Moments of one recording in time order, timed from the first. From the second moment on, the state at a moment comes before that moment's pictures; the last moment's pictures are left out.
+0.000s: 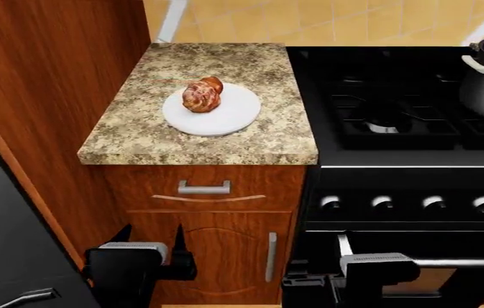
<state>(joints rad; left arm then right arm) -0.01 -0.18 0.13 0.20 -0.25 -0.22 -0.12 -0.03 0.17 -0.18 -0.13 0.16 0.07 0.16</state>
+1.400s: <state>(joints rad) -1.11 -0.63 0.21 0.49 -2.08 -1.14 -1.48 1.02 0.52 0.01 -0.78 2.09 1.18 1.46</state>
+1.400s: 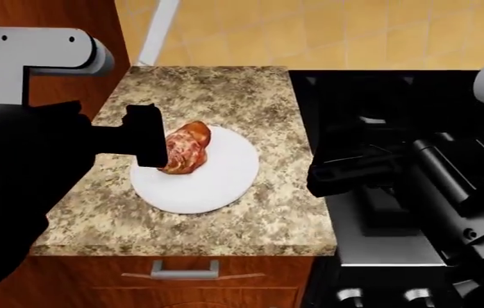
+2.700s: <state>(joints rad) -1.36 -0.61 0.54 -0.26 -2.12 -1.34 -1.16 0.92 0.51 0.08 -0.73 1.90 1.20 1.19</state>
